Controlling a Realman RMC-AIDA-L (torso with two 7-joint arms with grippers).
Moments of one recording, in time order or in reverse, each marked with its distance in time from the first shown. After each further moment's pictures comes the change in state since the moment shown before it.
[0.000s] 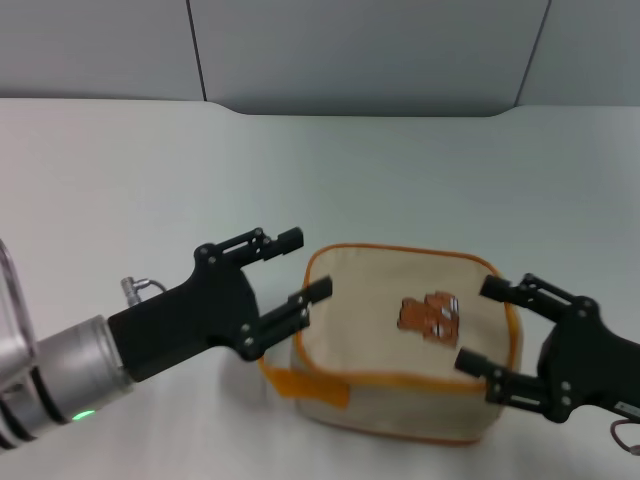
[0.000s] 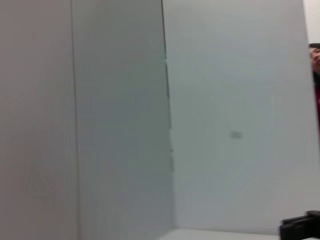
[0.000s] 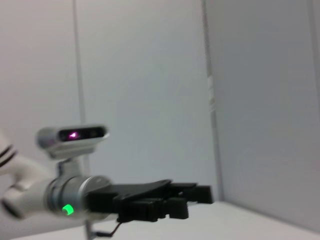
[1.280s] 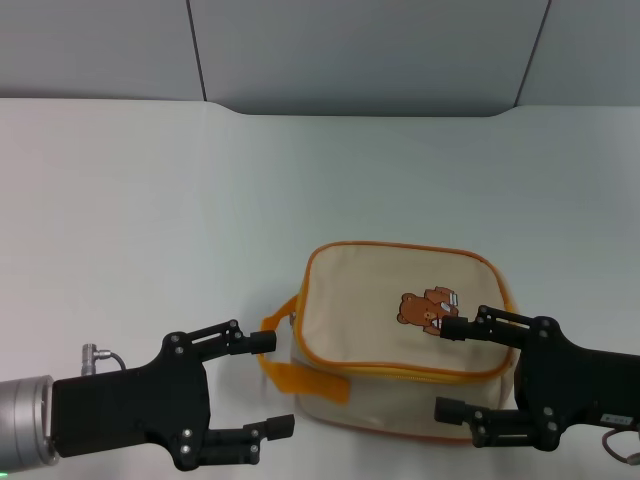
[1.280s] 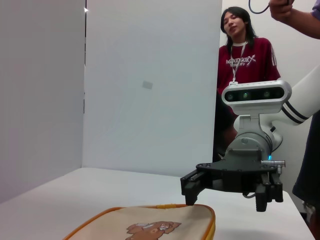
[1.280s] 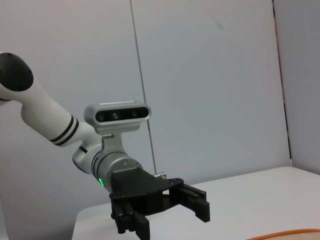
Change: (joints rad) left arm 0.080 -0.002 0.243 0.294 0.059 0.198 -0.257; right arm 0.075 -0.022 -0.150 -0.065 -0.054 -0.026 0.175
